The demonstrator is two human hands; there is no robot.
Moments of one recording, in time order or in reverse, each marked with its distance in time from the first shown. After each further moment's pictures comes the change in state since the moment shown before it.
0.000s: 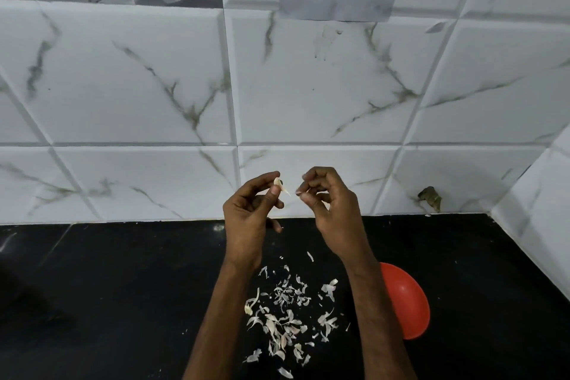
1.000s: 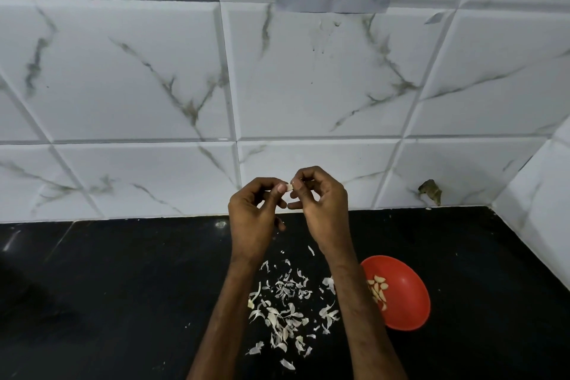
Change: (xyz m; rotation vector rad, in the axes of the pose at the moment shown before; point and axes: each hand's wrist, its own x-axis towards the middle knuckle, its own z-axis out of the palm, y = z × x) left_hand -0.004 -0.006 0.002 0.264 0.003 0.092; right_hand -0.001 -0.003 0.026 0.172 0.163 0.132
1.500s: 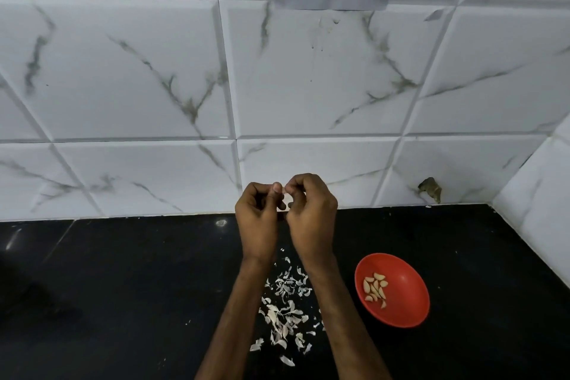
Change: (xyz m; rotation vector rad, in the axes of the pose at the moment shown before) left_hand -0.005 -0.016 0.017 -0.149 0.126 -0.060; right_hand -0.011 0.020 0.024 -0.362 0.249 -0.302
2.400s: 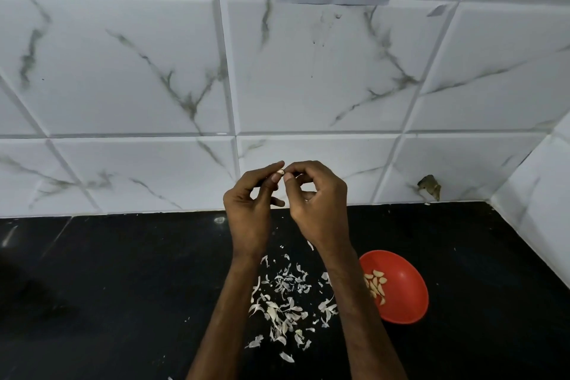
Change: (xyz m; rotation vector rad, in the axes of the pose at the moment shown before) left_hand 0.005 0.021 -0.010 0.011 -0.062 0.154; right_hand 0.018 -0.021 -0.027 0.149 -0.171 -0.033
